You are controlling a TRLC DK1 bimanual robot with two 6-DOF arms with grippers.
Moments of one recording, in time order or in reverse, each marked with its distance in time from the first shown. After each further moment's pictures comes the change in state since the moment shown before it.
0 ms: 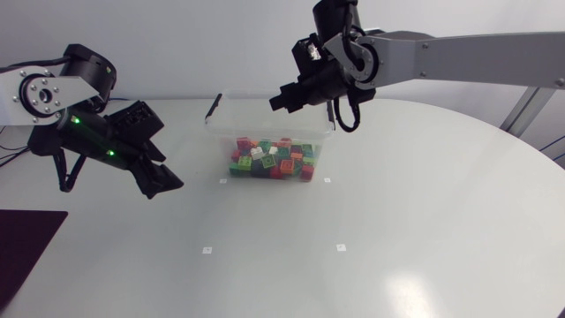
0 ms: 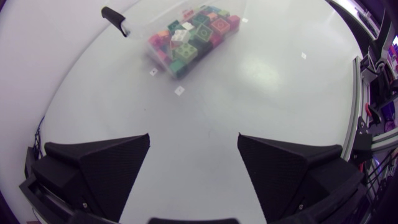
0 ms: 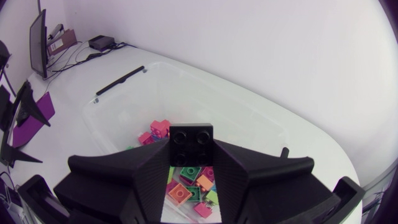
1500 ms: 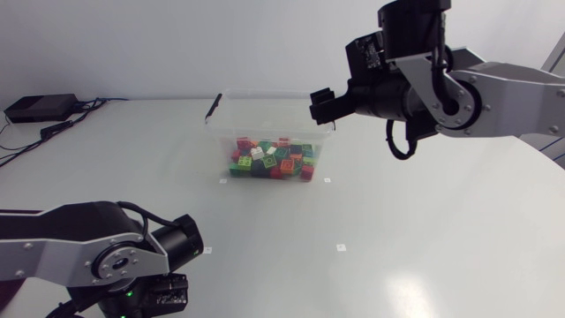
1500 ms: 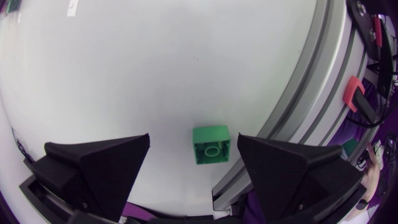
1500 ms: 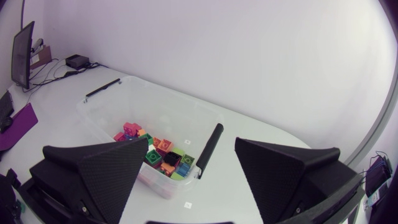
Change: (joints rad) left arm -0.602 -0.055 -0.491 -0.316 -0.407 -0.227; right arm -0.002 -0.432 -0.481 0.228 0.214 -0.008
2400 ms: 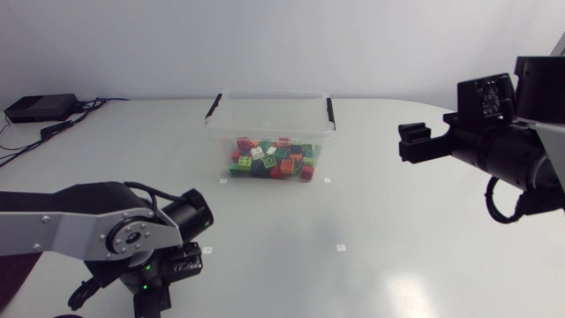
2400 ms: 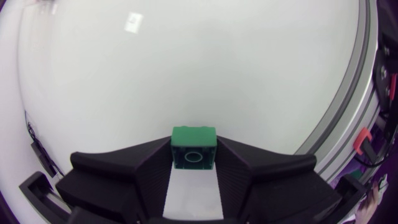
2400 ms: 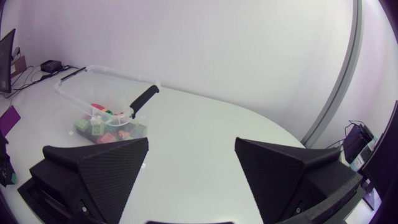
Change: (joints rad) left arm 0.051 0.050 0.097 0.124 -0.083 -0.051; right arm -0.229 -0.494 -0.416 -0.035 -0.003 -0.030
